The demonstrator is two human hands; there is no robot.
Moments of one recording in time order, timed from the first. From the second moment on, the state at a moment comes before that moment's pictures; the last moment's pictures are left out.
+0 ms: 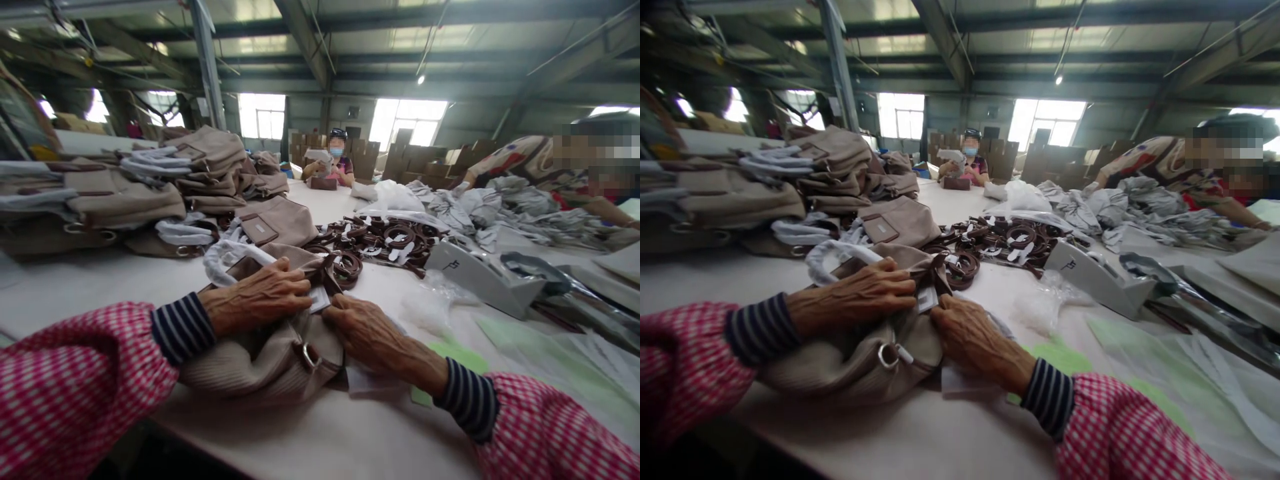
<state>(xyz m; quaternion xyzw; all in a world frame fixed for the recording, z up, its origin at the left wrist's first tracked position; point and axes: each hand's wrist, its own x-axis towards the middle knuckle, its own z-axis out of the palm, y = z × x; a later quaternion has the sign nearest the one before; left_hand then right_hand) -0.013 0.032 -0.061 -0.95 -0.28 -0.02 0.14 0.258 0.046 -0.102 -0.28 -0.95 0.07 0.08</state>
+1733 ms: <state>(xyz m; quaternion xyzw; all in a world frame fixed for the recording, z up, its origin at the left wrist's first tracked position) 0.001 0.041 -0.069 -0.86 -0.50 -0.02 0.05 0.216 0.097 -0.118 -0.35 -0.93 -0.08 0.08</state>
